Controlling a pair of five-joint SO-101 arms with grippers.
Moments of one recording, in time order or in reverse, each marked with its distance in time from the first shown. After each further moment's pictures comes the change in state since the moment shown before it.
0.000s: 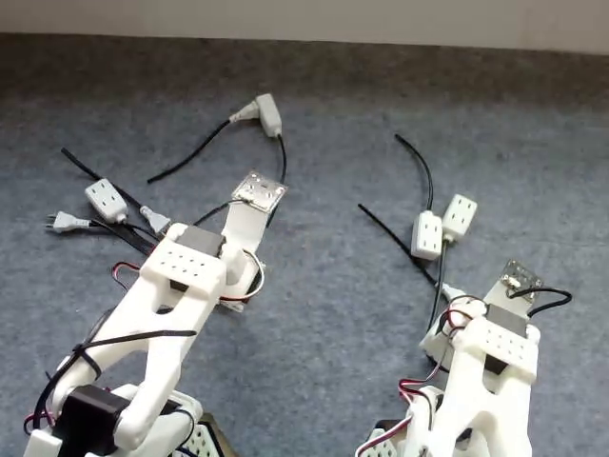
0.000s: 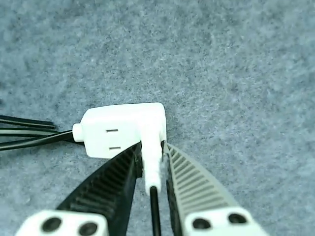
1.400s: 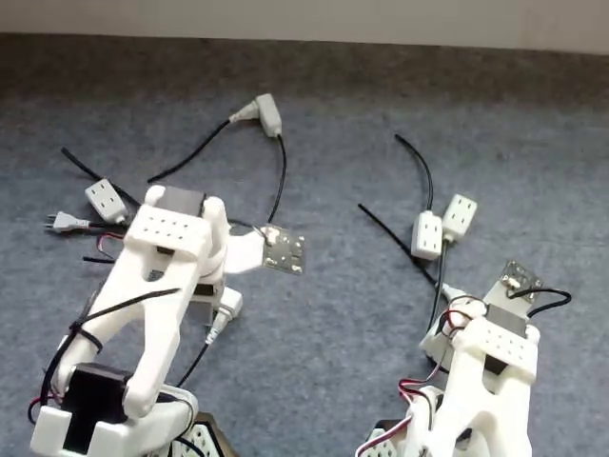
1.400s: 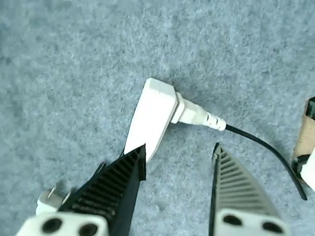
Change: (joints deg) left arm -4.8 1.1 -15.9 19.3 -76.3; right arm 0.0 0.0 0.2 0.0 0.0
